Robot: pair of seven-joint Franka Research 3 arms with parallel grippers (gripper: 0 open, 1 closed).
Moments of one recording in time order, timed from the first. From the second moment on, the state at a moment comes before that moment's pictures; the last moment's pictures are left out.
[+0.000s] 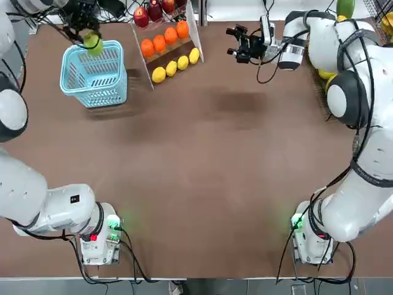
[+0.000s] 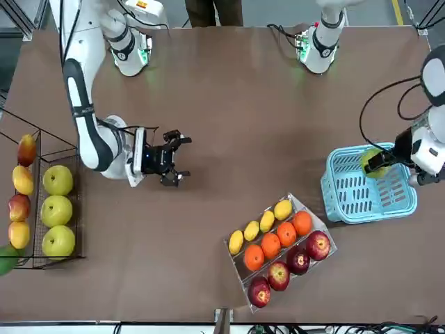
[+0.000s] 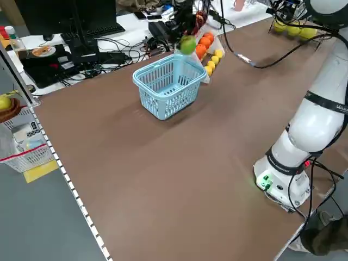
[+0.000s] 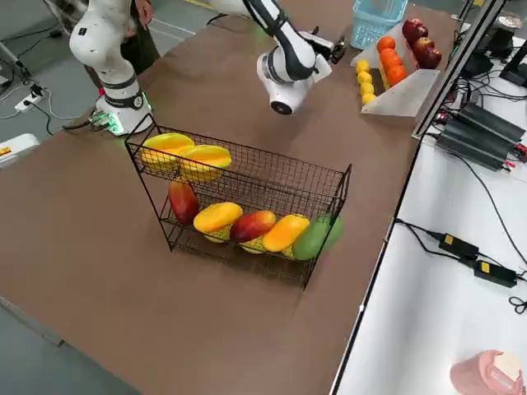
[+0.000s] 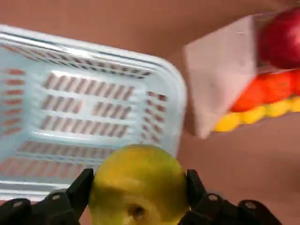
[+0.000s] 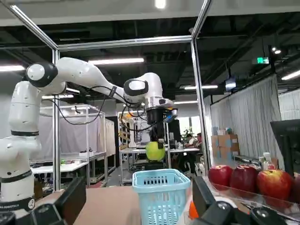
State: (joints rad) left arm 0.18 0.11 -0.16 -1.83 -0.27 1.96 -0.17; right arm 0.45 0.50 -0.19 -1.98 2.03 1.47 -2.43
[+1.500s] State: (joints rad) left arm -0.32 0.36 -0.44 -1.64 -0.45 2.43 -0.98; right arm 0.54 0.59 -0.19 -2.01 2.20 1.46 -2.48
